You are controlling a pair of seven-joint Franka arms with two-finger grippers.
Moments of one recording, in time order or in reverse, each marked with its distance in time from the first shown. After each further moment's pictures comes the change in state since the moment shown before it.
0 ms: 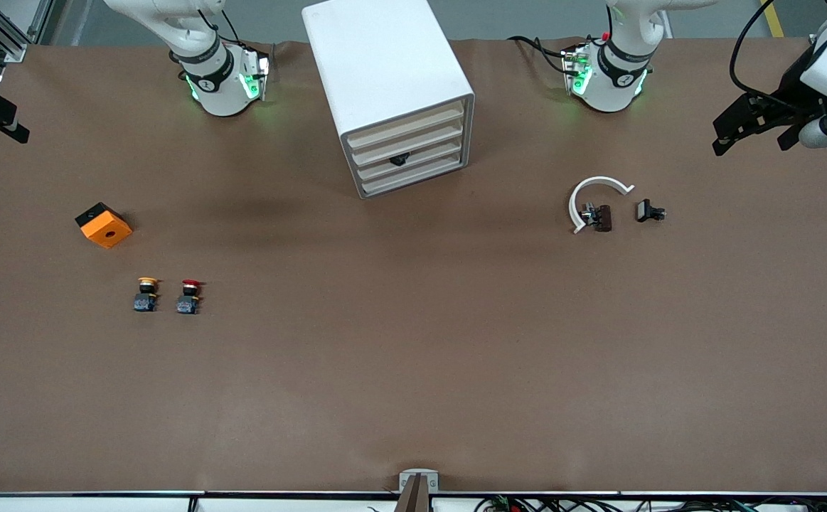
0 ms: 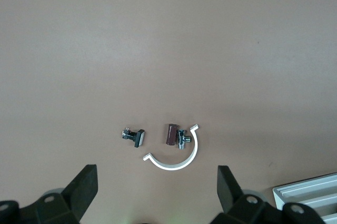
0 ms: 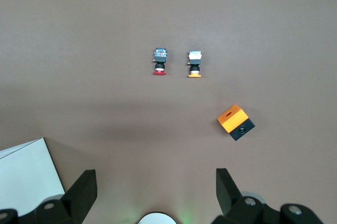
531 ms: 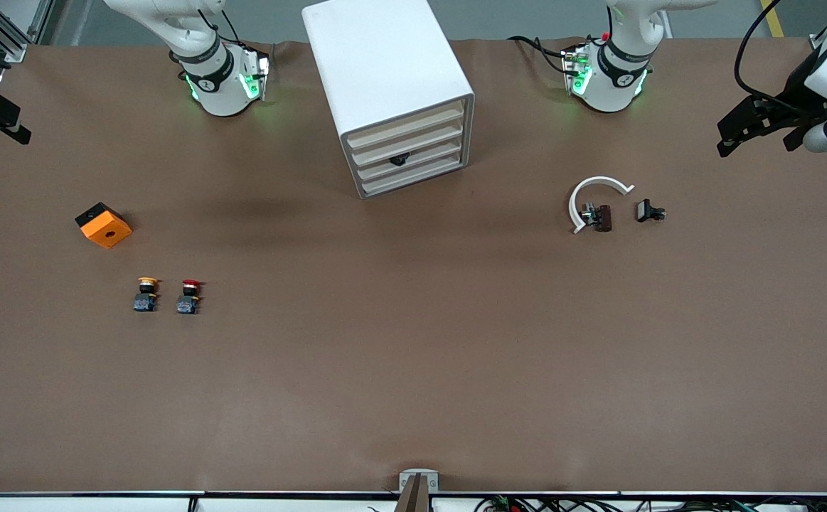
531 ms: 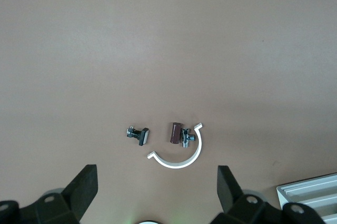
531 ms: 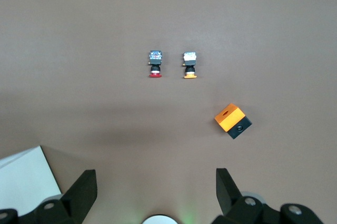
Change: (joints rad) left arm 0.000 0.029 0.000 0.044 0.015 -0.033 0.001; right arm 0.000 -0.007 0.036 -0.001 -0.027 0.009 0.087
